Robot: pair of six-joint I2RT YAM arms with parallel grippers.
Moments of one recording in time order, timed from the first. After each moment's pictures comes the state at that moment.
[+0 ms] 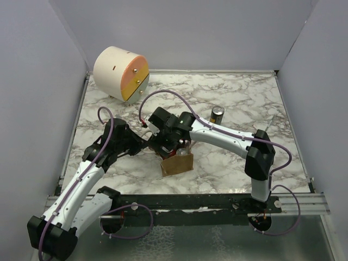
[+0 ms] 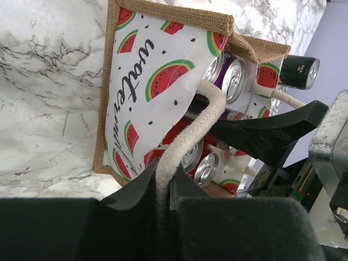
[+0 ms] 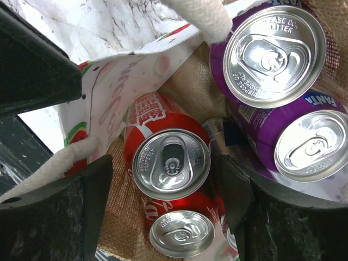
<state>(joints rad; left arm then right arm) -0.39 0.83 0.74 -0.65 0.16 -1.13 1.06 1.91 1.71 -0.88 0.02 0.00</state>
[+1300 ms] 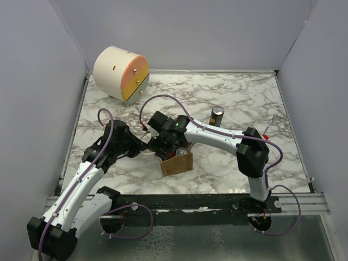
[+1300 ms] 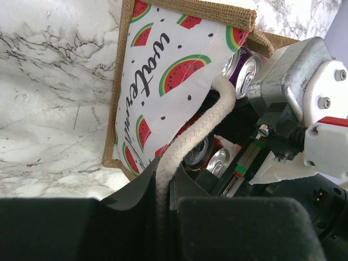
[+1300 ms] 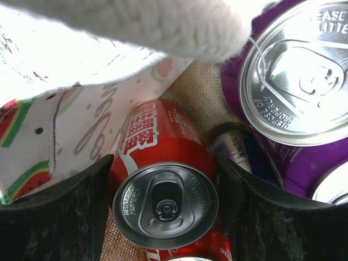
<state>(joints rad) -0.39 0.82 0.73 -0.68 0.15 -1.14 1.05 1.98 1.66 -0.82 -0.04 0.05</state>
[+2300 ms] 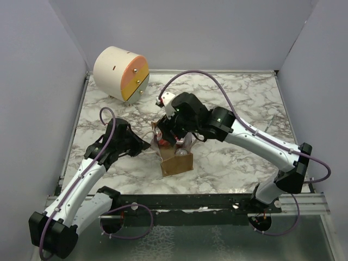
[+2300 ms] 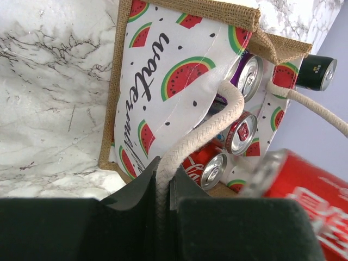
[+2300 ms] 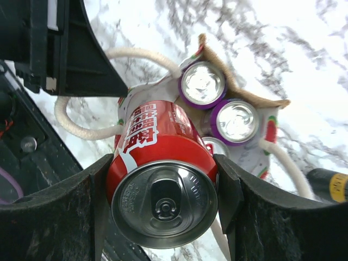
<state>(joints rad) -0.39 0.86 0.73 -0.66 0.16 -1.14 1.05 1.60 1.66 -0.78 0.07 0.07</state>
